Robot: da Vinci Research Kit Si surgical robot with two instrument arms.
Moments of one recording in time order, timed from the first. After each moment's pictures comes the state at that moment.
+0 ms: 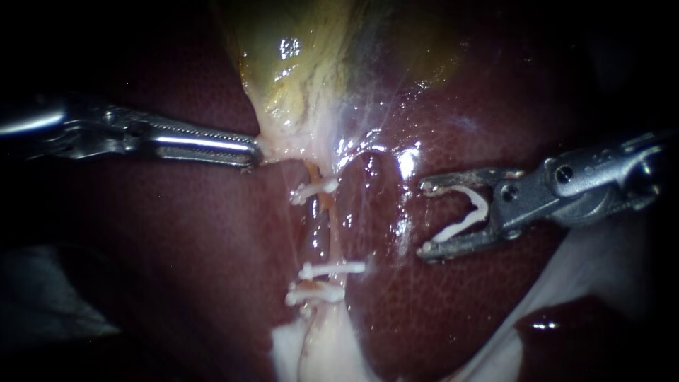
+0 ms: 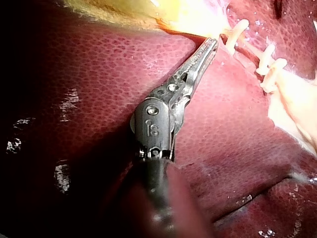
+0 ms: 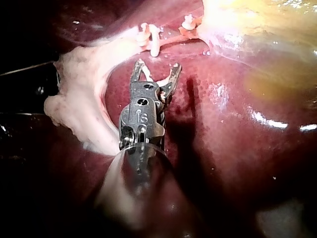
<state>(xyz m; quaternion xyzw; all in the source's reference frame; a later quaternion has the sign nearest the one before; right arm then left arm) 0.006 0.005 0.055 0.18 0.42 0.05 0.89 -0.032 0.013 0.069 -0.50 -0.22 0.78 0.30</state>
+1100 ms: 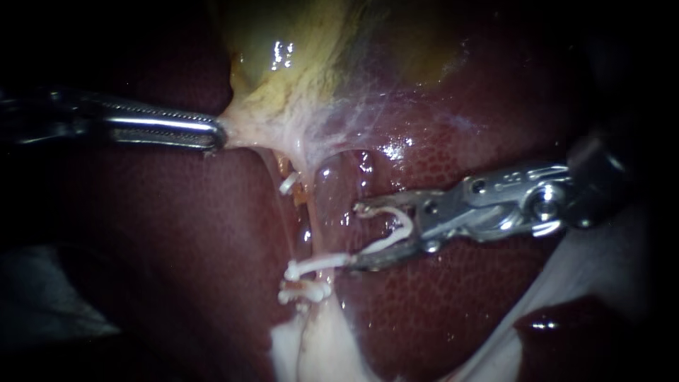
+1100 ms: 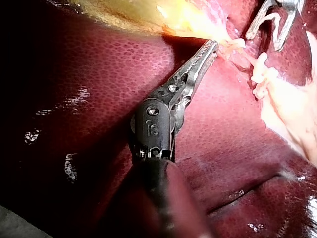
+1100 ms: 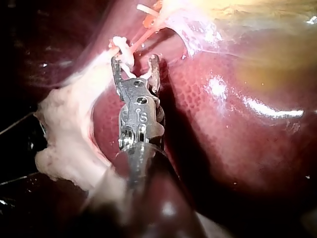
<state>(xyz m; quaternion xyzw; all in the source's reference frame) 0.015 0.002 0.064 0.28 0.43 0.16 0.84 -0.029 0.014 0.061 -0.51 -0.22 0.77 0.31</state>
